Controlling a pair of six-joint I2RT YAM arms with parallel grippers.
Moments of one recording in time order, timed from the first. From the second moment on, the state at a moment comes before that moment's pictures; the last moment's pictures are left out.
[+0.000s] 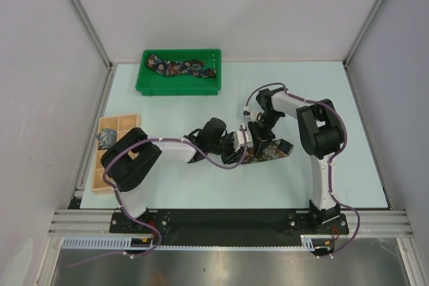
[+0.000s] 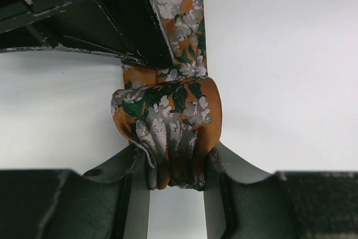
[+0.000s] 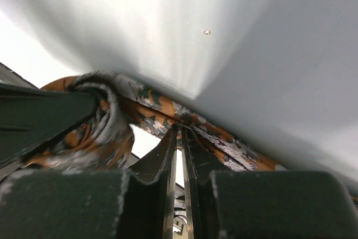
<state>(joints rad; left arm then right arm) -0.81 1.78 0.83 0.31 0.53 0.32 0.37 2.14 1.50 -1.05 -0.51 -0.08</state>
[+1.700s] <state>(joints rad) -0.82 1.83 0.96 0.09 0.45 0.28 0.21 1.93 1.11 -0.62 -0.98 0.00</state>
